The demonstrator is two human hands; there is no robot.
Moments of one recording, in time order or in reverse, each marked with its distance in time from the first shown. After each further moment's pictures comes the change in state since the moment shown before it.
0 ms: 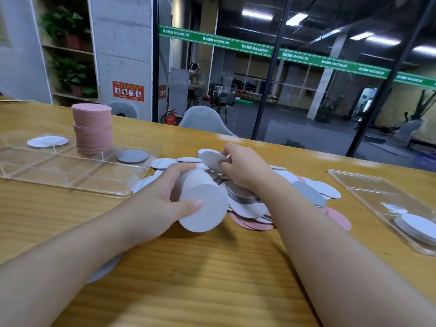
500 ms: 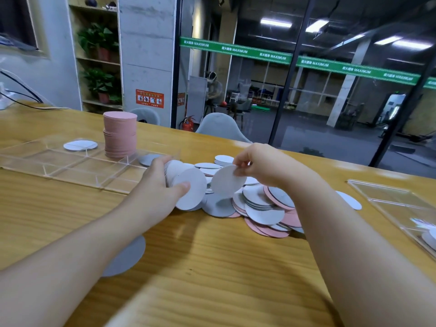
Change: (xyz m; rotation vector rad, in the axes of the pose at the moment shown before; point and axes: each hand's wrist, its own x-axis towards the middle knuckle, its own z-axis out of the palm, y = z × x) left_hand 0.013 -0.016 -0.017 0.085 0.410 -0.100; right_hand -0.012 -0.021 -0.038 -0.056 -0.171 -0.136
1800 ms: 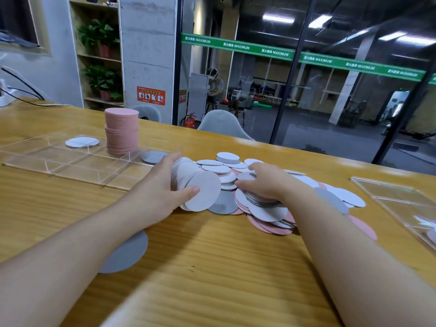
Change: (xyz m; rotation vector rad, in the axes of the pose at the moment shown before) left_hand 0.000 -0.002 -0.007 0.214 -0.123 0.104; right_hand 0.007 0.030 0.043 0.009 -0.045 0.309
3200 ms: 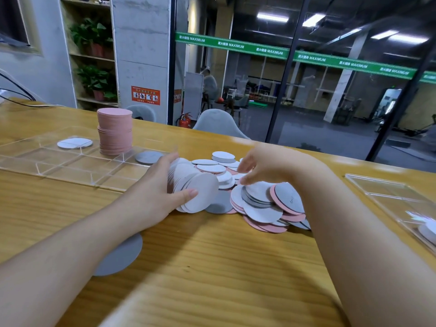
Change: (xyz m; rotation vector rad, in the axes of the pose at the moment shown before) left_hand -0.002 0.000 0.001 0.055 -0.011 0.030; right_hand -0.024 -0.016 -0.048 -0.062 -0.103 -0.197
